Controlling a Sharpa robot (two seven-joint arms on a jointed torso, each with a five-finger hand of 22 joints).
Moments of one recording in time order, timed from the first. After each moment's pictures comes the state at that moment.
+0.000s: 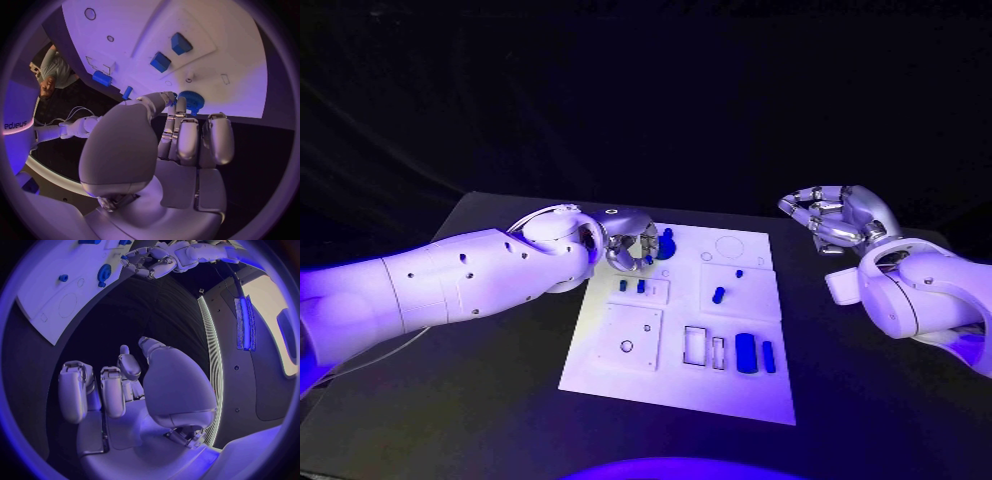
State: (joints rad) left arm 1.19 -0.72 -0.03 1.36 -1.54 -0.15 -0.02; left_hand 1.44 -0.25 0.64 0.08 0.26 0.95 0.14 0.34 0.41 1.07 0.07 0.39 0.21 1.43 0.00 1.40 1.10 0.08 1.39 0.09 1.39 1.29; right arm 1.28 -0.92 -0.16 1.56 -0.42 -0.61 0.26; right_hand 1.28 -0.12 0.30 0.28 0.24 0.84 0.15 0.34 0.54 1.26 0.06 1.20 1.19 1.47 0.00 1.52 1.31 0.03 1.47 0.10 1.40 1.31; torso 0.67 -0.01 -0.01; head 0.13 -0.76
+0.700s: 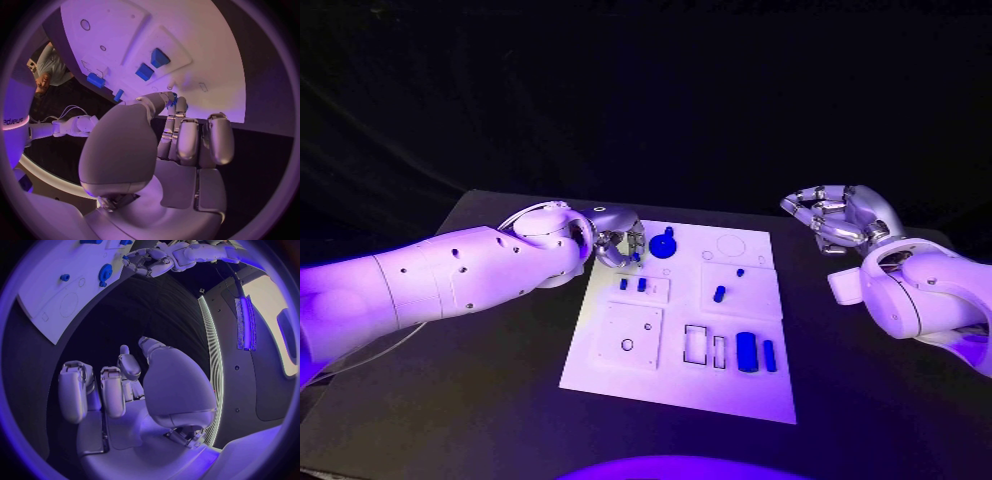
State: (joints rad) left arm 1.19 -0.74 -0.03 1.32 -1.51 -0.12 -0.04; left_hand 1.43 -0.25 0.64 0.08 0.26 0.95 0.14 0.34 0.41 1.08 0.07 0.39 0.21 1.43 0.00 1.40 1.10 0.08 1.39 0.09 1.39 1.29; right arm 1.28 -0.92 -0.16 1.56 -0.42 -0.61 0.27; right_hand 1.28 -0.12 0.30 0.28 0.24 0.84 0.15 0.34 0.54 1.26 0.06 1.20 1.19 1.47 0.00 1.52 1.31 0.03 1.47 0.10 1.40 1.31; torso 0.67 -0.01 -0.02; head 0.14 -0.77
